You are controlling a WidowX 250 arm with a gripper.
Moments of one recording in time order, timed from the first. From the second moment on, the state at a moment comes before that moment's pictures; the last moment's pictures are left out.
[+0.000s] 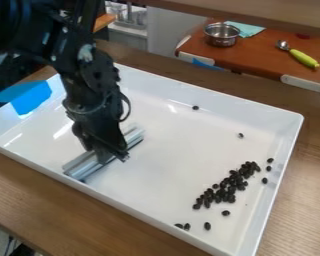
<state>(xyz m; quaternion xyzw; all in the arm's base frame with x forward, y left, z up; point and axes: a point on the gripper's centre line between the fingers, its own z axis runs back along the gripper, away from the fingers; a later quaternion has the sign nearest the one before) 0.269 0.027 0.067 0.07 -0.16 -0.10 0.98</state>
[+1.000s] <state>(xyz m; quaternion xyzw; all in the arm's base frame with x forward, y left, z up) 0.264 -0.062 0.066 0.03 -0.11 -0.10 0.99</state>
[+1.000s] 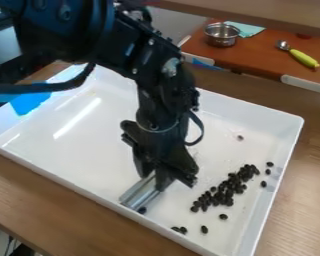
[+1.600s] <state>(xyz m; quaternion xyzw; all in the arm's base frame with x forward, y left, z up) 0.255 -0.094 0.065 0.01 -0.10 -0.07 0.99</state>
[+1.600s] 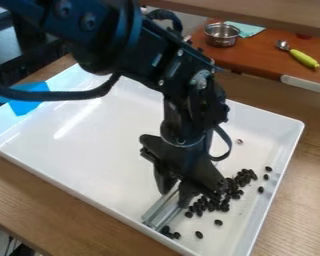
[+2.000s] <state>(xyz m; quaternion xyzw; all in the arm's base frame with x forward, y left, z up) 0.265 -0.114 0.069 -0.05 -0.13 -0.01 0.99</state>
